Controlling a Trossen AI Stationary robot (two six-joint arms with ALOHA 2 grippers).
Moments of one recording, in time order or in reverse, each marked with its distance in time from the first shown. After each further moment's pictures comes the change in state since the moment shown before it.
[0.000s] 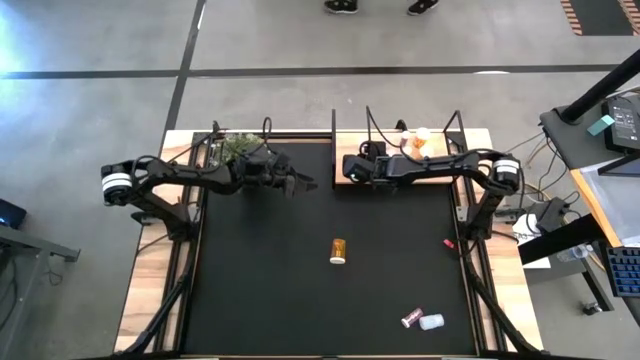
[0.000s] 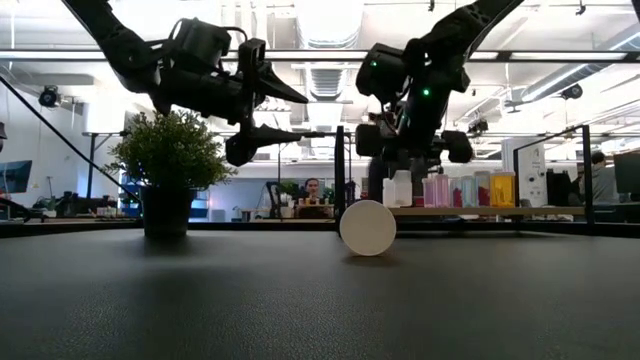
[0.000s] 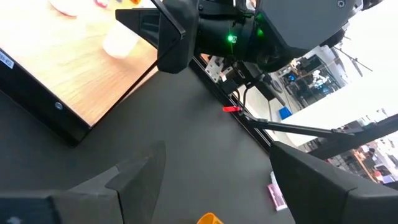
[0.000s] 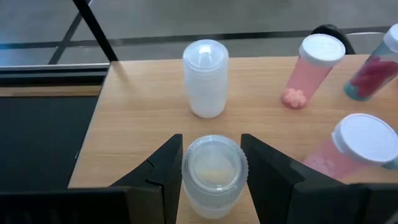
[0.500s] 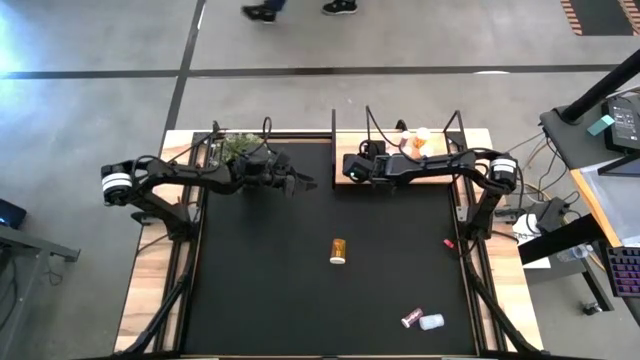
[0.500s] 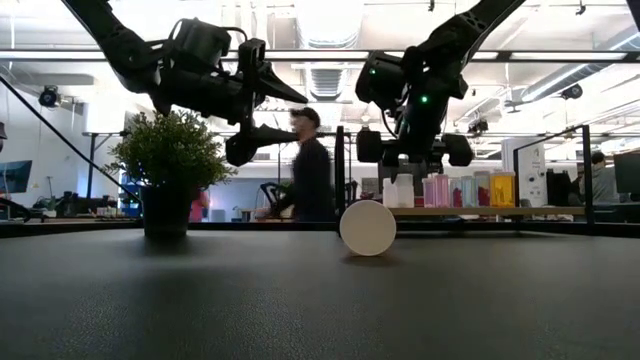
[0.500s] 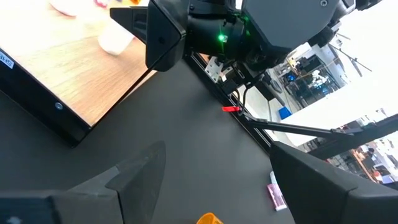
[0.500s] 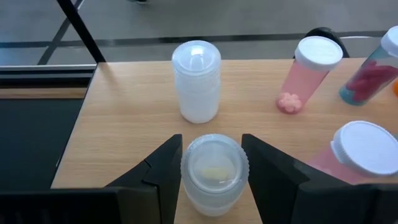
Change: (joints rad) left arm 0.001 0.000 0.001 0.000 0.004 -0.001; right arm -0.016 0.025 -0.002 0.010 0.010 -0.012
